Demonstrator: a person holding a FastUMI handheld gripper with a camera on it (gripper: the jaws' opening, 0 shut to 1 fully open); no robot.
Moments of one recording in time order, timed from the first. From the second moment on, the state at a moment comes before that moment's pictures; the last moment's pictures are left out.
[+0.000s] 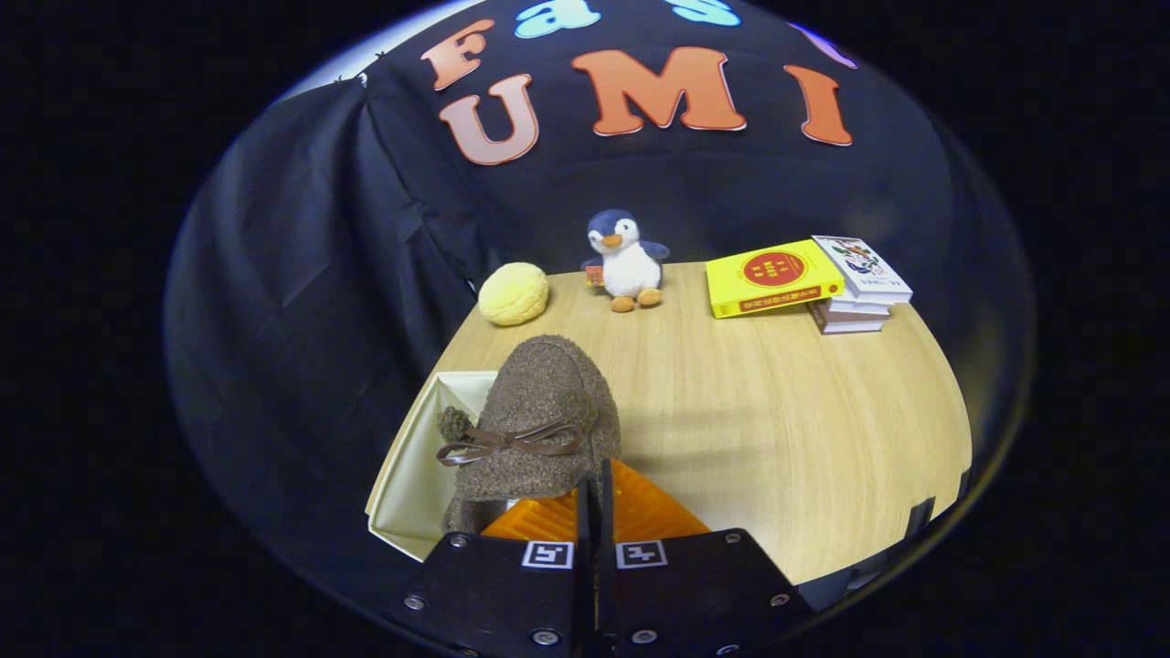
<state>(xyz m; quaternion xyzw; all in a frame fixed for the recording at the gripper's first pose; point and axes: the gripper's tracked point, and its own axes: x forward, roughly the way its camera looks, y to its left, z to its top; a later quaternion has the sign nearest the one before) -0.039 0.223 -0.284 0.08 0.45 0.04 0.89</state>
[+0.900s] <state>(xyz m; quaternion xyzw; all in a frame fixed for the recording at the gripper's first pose) -0.049 0.297 -0.353 0.02 0.54 0.00 0.84</state>
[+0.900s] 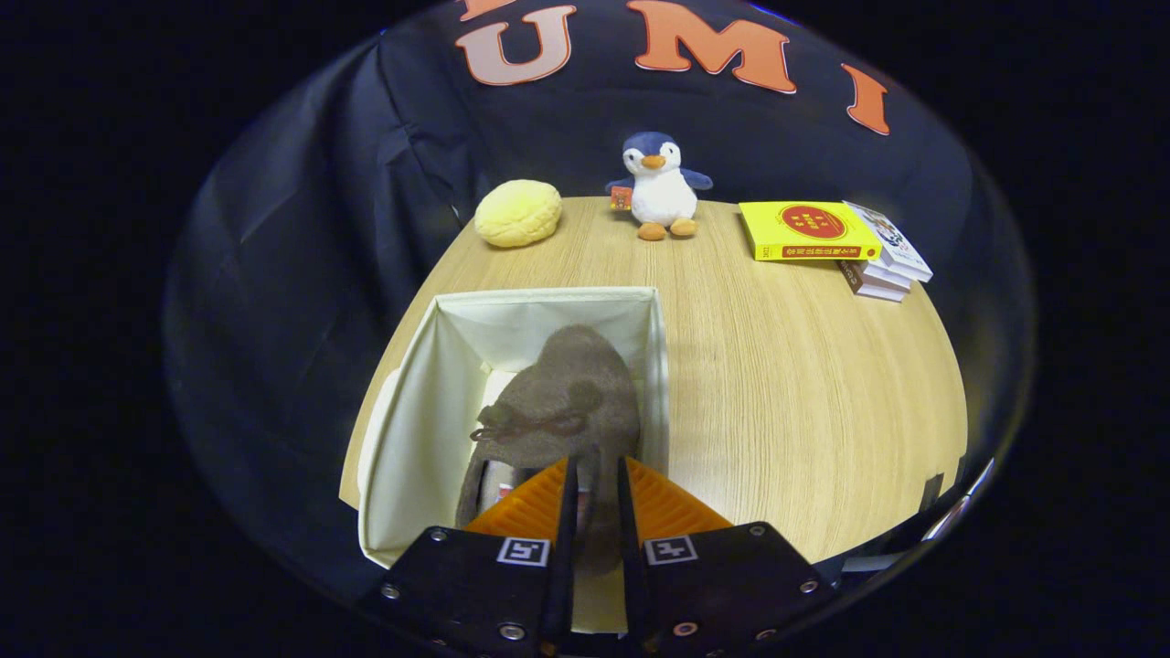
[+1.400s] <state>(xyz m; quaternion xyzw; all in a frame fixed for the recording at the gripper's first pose) -0.021 0.245 -0.262 0.05 0.42 0.02 0.91</state>
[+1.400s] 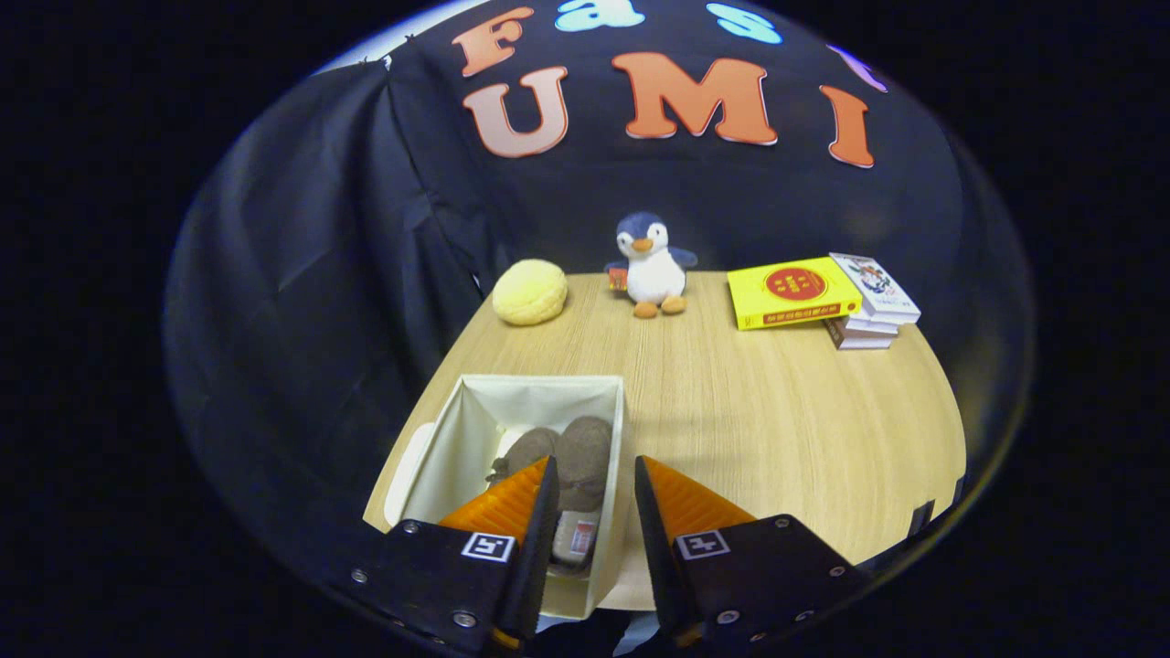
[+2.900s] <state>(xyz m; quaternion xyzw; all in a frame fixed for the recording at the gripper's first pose) -0.026 -0.025 -0.016 -0.01 0.01 -0.04 1.00</state>
